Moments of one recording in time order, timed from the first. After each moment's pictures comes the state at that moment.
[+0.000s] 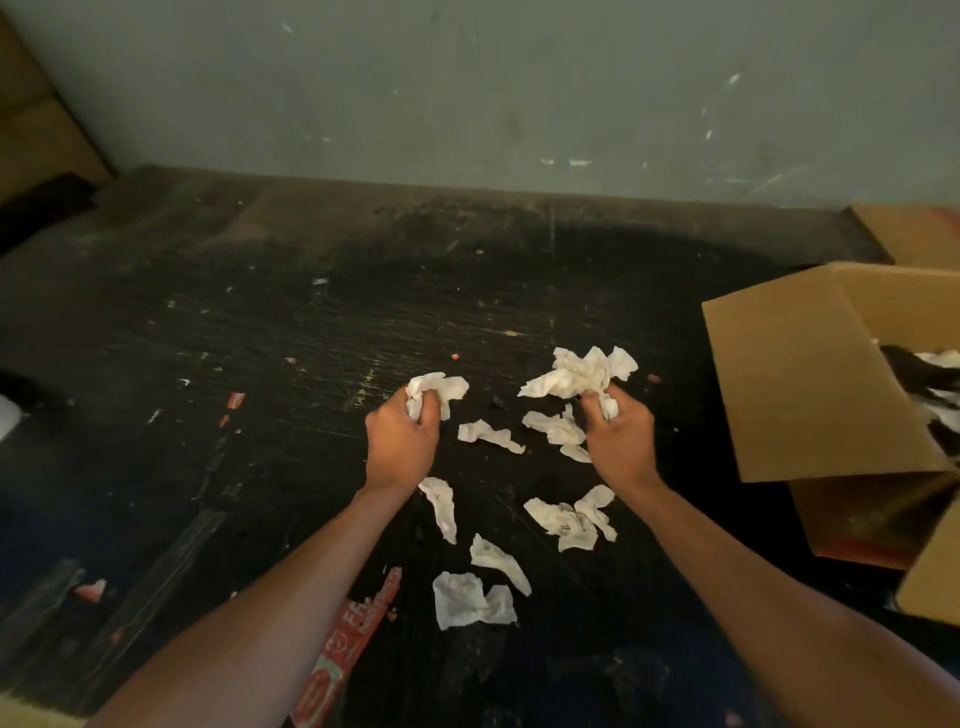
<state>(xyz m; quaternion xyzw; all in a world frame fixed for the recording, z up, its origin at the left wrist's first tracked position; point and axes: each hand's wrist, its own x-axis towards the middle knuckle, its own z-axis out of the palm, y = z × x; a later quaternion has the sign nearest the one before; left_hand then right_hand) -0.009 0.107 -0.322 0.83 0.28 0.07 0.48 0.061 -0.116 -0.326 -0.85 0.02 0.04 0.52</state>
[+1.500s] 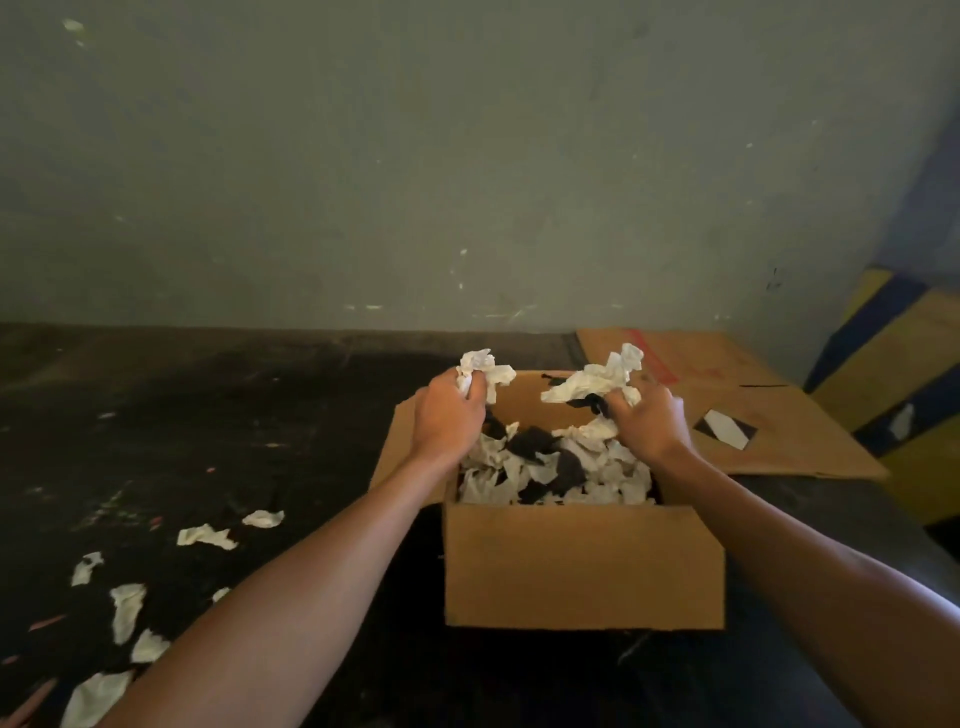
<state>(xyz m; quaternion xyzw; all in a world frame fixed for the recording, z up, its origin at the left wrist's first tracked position) -0.077 -0.070 -0.070 0.81 0.21 0.30 0.46 0.035 -0.275 -0.071 -0.87 -0.17 -0.04 0.46</state>
